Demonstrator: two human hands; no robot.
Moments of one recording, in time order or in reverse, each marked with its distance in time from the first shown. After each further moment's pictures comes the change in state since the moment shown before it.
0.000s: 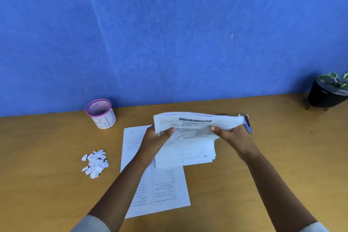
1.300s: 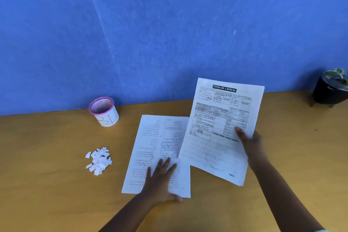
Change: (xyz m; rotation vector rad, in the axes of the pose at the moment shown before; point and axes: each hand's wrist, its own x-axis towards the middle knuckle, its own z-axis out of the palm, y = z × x) left_hand -0.060 -0.125 -0.018 1.330 -0.531 -0.161; right_hand -0.016 0.050 -0.029 0.048 0.524 0.291
